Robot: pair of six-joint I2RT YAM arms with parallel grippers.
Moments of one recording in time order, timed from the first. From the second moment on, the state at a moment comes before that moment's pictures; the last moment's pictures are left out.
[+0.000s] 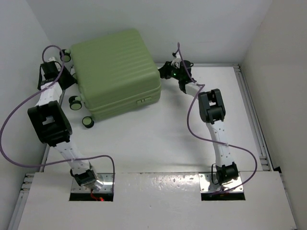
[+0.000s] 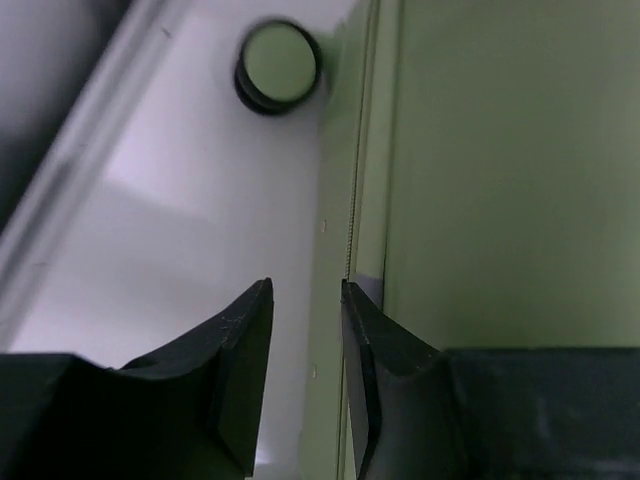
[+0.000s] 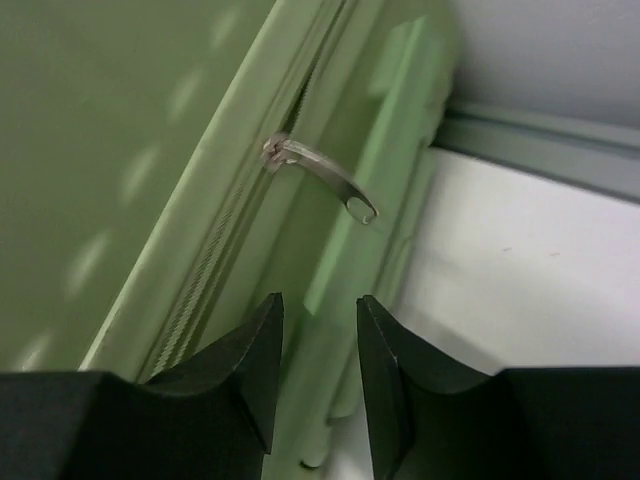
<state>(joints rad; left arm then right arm) 0.41 1.84 1.51 -0.24 0.16 -0.32 0.24 2.63 1.98 0.54 -0.60 0.50</state>
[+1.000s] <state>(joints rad) 0.26 2.17 1.75 -0.05 0.27 -0.01 0.31 2.19 1.03 1.13 -1.16 0.57</state>
